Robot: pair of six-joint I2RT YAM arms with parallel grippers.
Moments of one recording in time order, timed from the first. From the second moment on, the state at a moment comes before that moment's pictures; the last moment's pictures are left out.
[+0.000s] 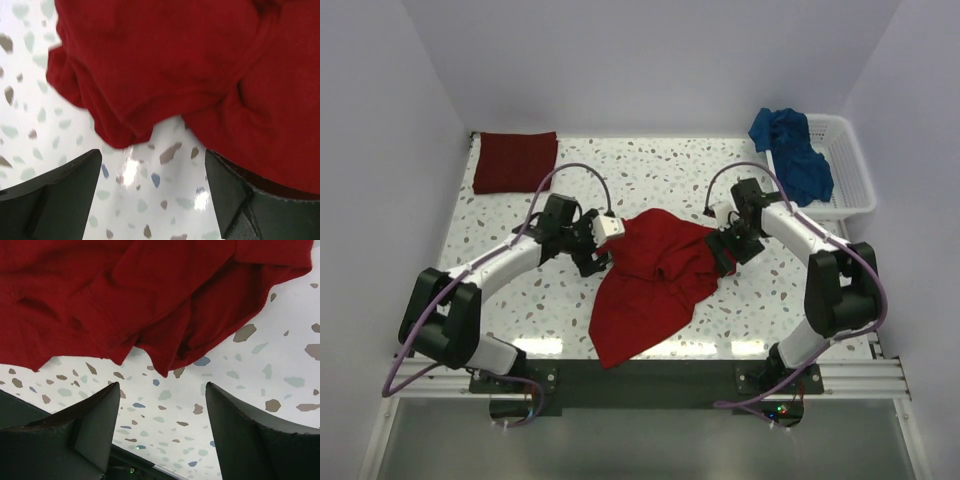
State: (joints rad) left arm -0.36 1.45 0.83 -0.35 0.47 0.69; right arm 0.24 1.61 1.12 -0.92 -0.19 -0.33
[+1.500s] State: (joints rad) left arm -0.62 1.42 1.06 -0.27 0.34 0.74; right arm 0.16 1.86 1.33 -0.82 -0.06 -0.21
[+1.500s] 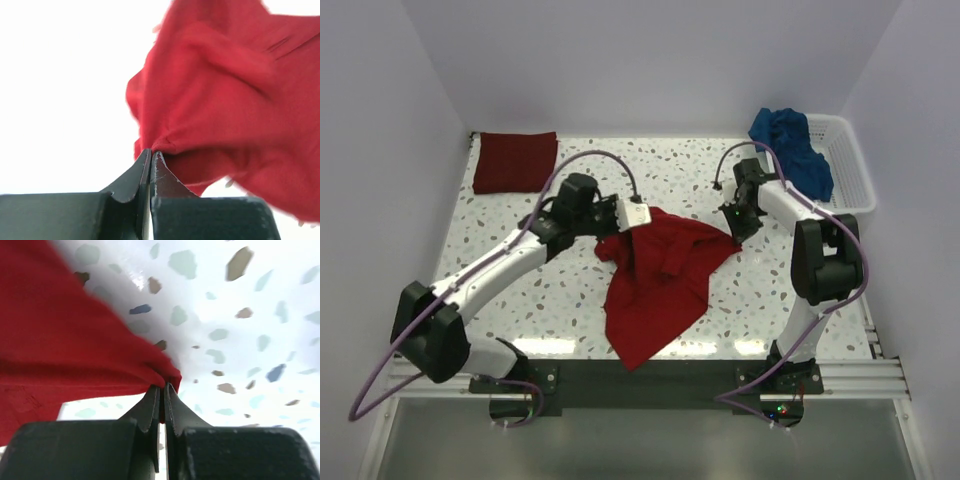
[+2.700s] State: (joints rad) left arm 0.17 1.62 1.19 -0.55 0.50 0.79; right arm 0.22 2.10 1.89 -1.04 -0.10 -0.27
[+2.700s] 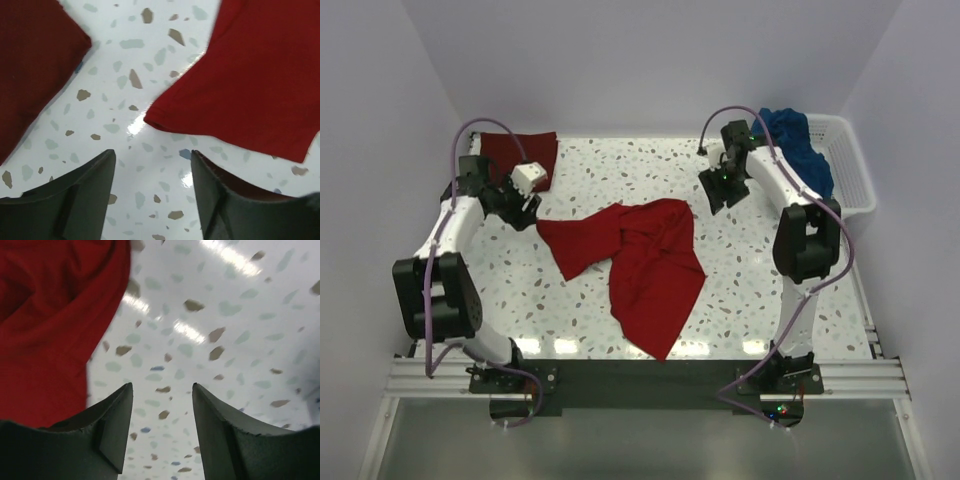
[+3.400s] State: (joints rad) left arm -0.02 1.41 0.92 -0.62 0.52 0.83; right arm 0.31 2.14 1.67 -1.04 -0.31 -0.05
